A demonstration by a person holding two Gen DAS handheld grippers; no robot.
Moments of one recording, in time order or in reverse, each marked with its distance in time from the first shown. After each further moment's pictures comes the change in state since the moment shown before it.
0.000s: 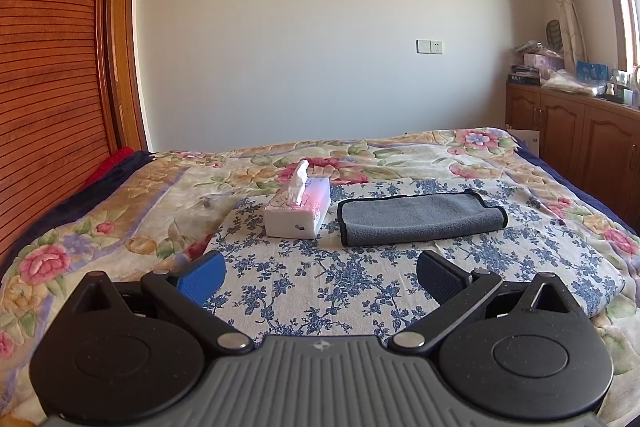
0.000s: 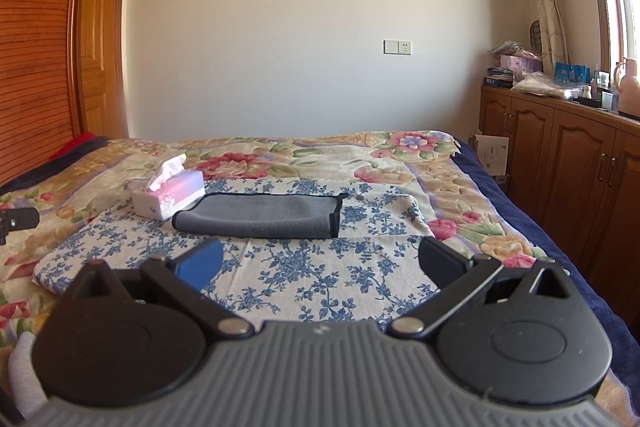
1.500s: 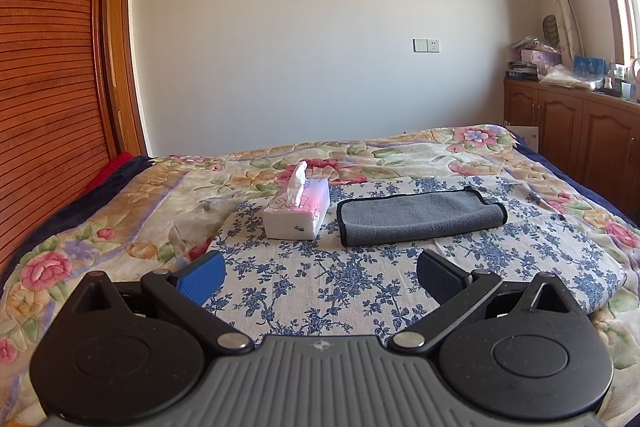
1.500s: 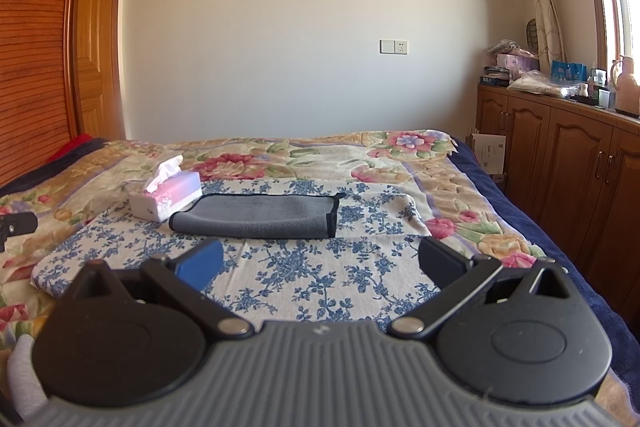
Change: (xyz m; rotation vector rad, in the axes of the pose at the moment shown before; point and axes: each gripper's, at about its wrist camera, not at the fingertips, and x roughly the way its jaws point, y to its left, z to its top) left arm -0.001 -0.003 0.000 0.009 -0.001 0.003; right arm -0.001 -0.003 0.000 0.002 0.002 0.000
